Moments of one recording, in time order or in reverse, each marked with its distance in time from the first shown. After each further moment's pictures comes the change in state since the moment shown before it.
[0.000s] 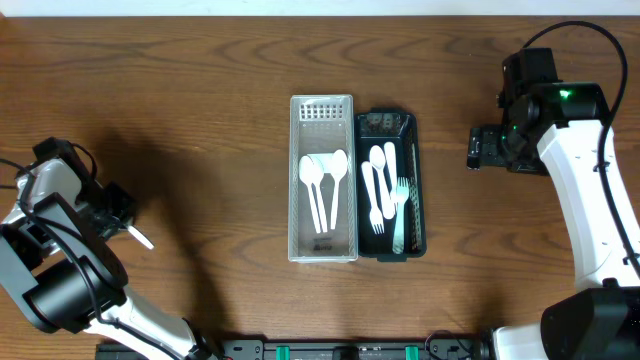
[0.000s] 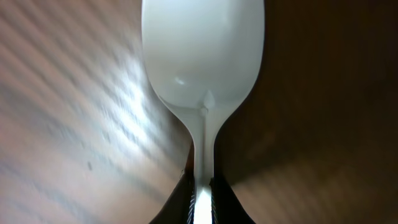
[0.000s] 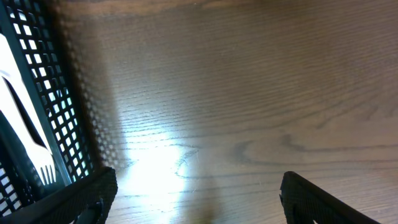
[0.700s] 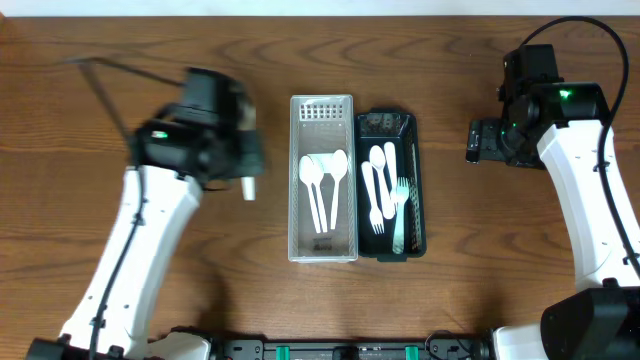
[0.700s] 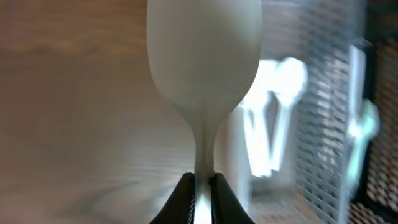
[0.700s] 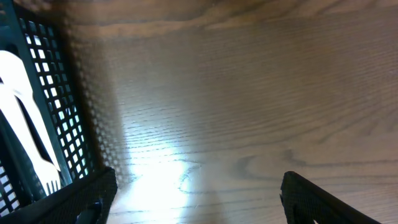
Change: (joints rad) left arm -0.888 -0.473 0.200 -0.196 0.051 0.001; right arm 0.000 0.000 0.000 0.056 0.000 0.000
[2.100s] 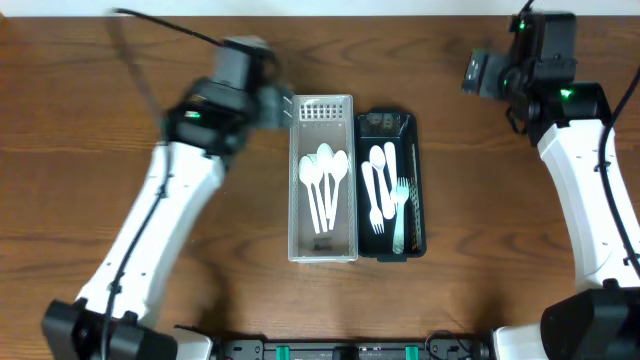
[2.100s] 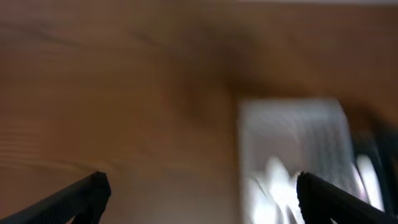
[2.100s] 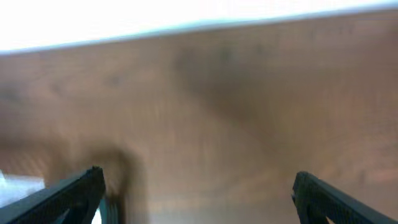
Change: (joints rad) left arm 0.019 0.103 0.084 0.360 -0.262 0.026; right arm 0.000 0.000 0.011 0.626 0.000 -0.023
